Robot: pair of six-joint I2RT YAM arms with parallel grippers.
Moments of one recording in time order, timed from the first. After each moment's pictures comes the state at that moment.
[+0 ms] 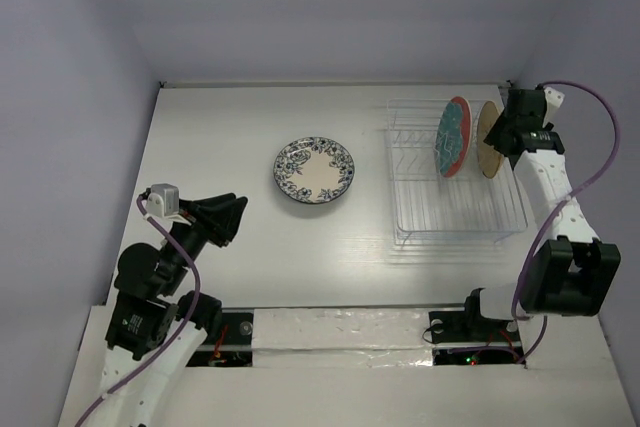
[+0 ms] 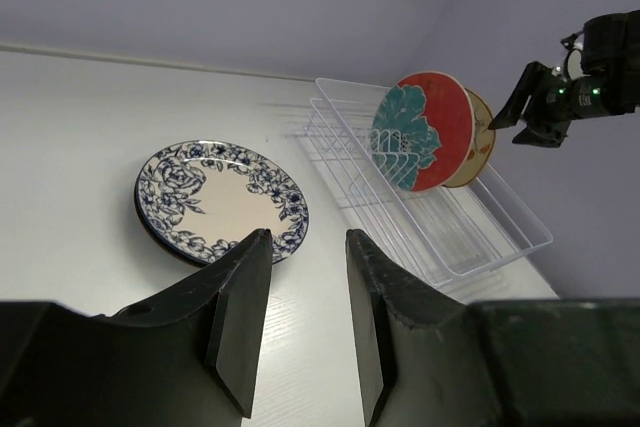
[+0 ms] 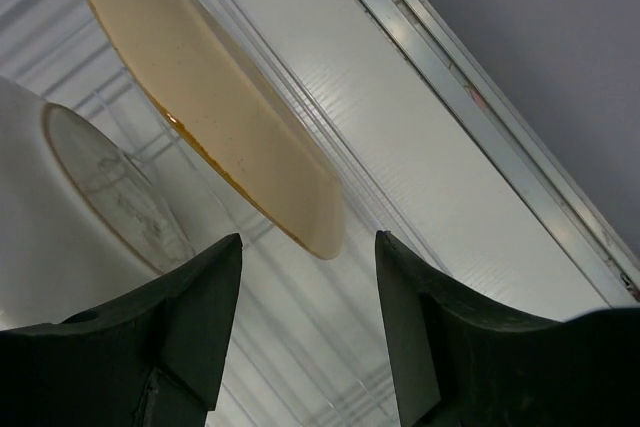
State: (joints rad) left arm -0.37 0.19 0.64 -0.34 0.13 -0.47; right arm -0.10 1.38 1.25 -0.57 0.44 0.40
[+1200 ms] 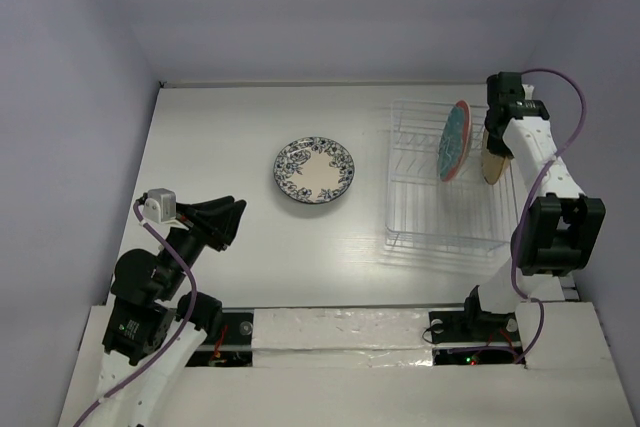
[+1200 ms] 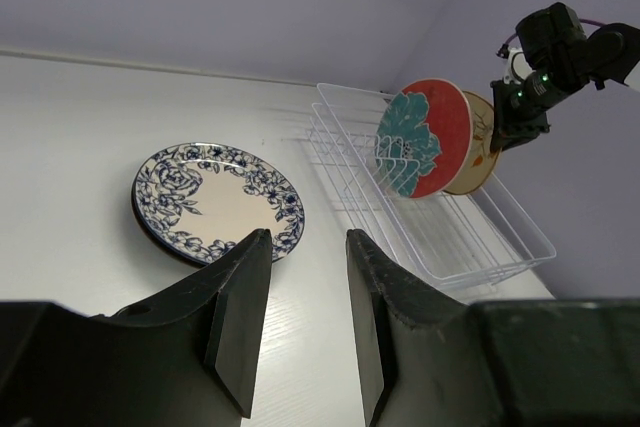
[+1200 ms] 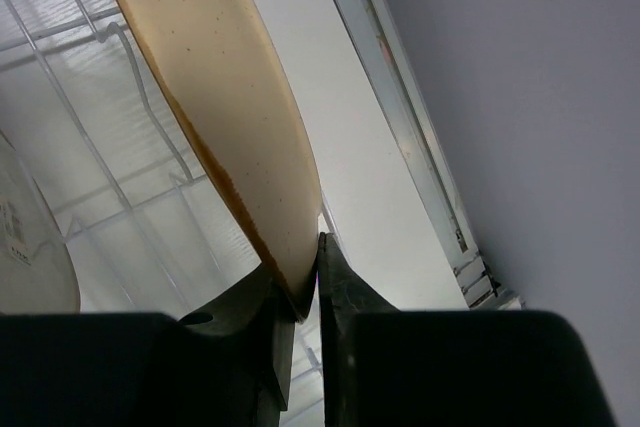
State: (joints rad) left arm -0.40 0.15 0.64 -0.36 0.10 -0.47; right arm -0.06 1.64 1.51 -0.91 0.58 0.18
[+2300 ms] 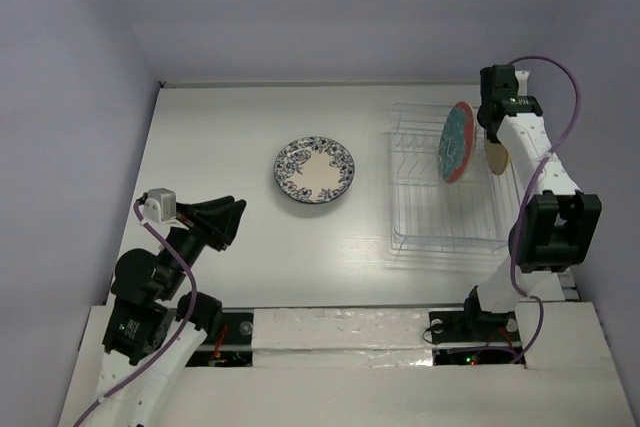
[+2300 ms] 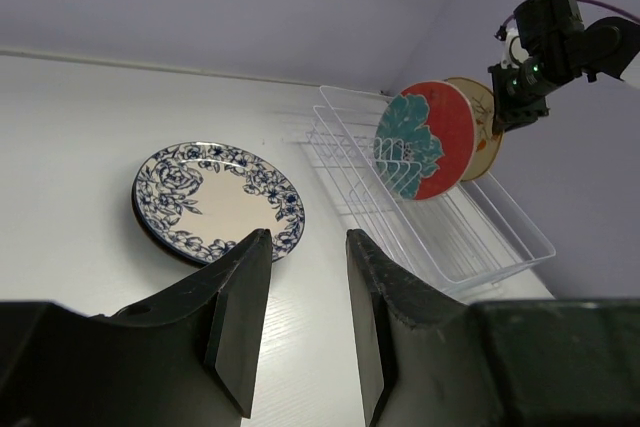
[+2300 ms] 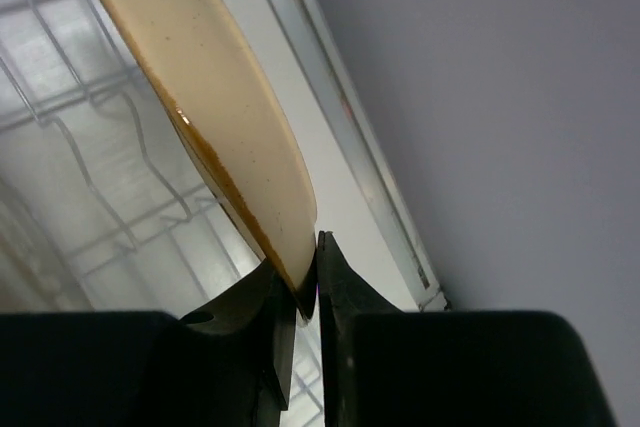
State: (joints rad) left arm -0.40 0.15 0.64 -0.36 0.10 -0.47; right arm -0.02 1.66 1.55 -0.85 0.70 0.10
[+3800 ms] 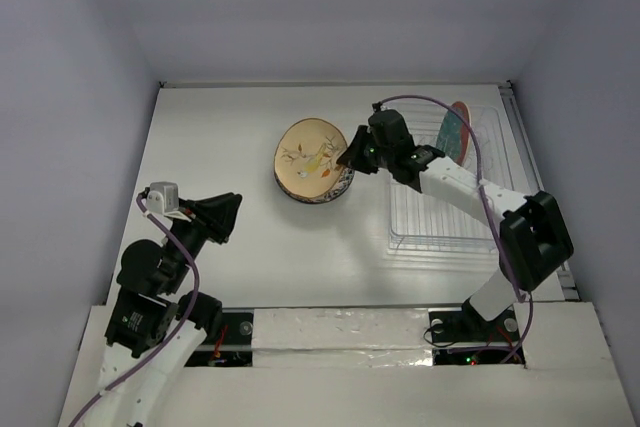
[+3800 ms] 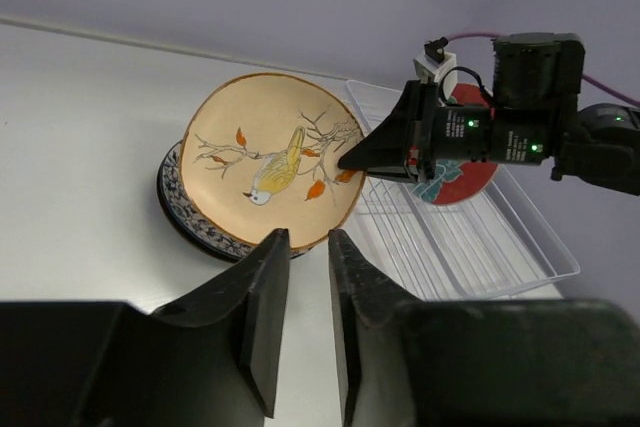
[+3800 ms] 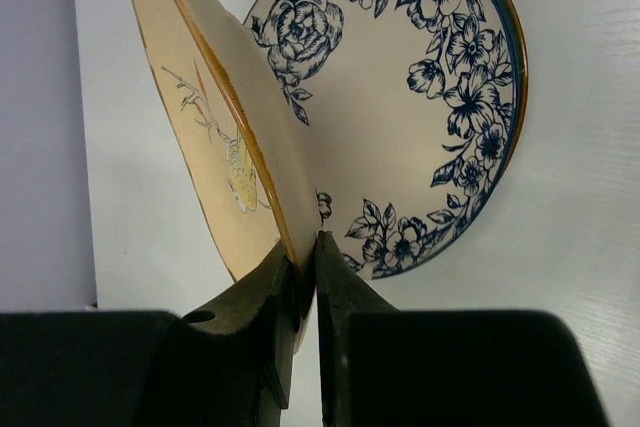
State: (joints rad) left arm -0.40 0.20 0.64 -0.37 0.03 -0.48; right arm 0.60 1.60 1.22 -0.19 -0.08 0.80
